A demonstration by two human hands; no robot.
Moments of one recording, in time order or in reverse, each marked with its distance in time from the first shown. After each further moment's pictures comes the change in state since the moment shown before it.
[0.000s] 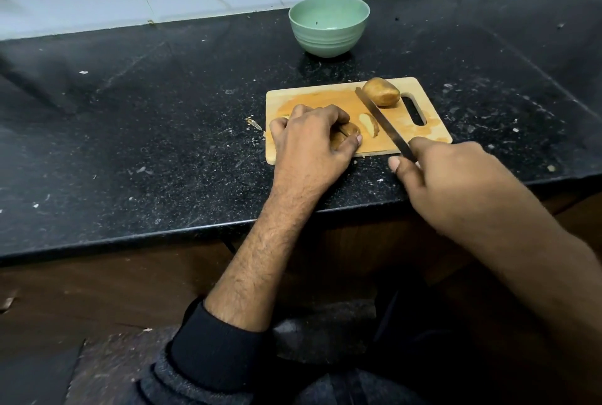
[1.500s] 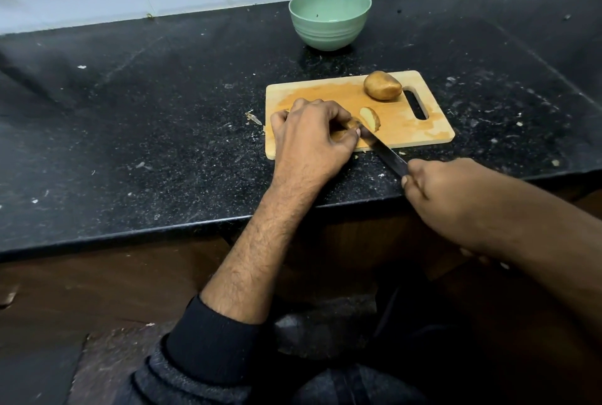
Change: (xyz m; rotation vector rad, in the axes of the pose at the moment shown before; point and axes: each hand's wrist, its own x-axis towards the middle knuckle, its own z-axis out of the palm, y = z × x) left_hand 0.004 -0.002 0.004 -0.045 0.006 -0.031; right_hand 0.001 0.003 0.003 0.015 -0.260 -0.015
